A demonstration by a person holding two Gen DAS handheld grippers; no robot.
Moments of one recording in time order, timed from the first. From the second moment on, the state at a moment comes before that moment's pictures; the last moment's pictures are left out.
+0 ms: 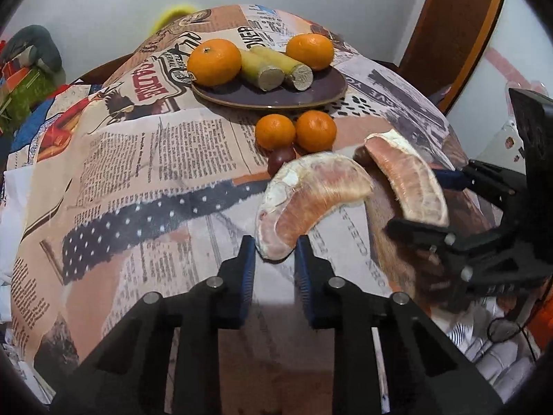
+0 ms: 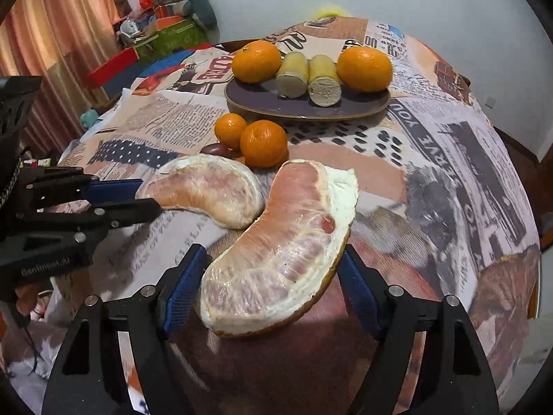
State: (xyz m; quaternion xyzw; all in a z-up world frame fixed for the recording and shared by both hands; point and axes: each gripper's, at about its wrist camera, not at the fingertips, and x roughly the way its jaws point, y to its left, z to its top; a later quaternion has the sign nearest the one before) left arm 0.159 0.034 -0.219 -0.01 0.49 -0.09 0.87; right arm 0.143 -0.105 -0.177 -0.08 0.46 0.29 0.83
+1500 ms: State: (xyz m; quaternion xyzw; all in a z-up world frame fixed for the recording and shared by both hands) left arm 0.185 -0.008 -0.221 0.01 0.51 -0.12 0.85; right arm 0.142 -0.165 -0.175 -0.03 0.47 0.26 0.84
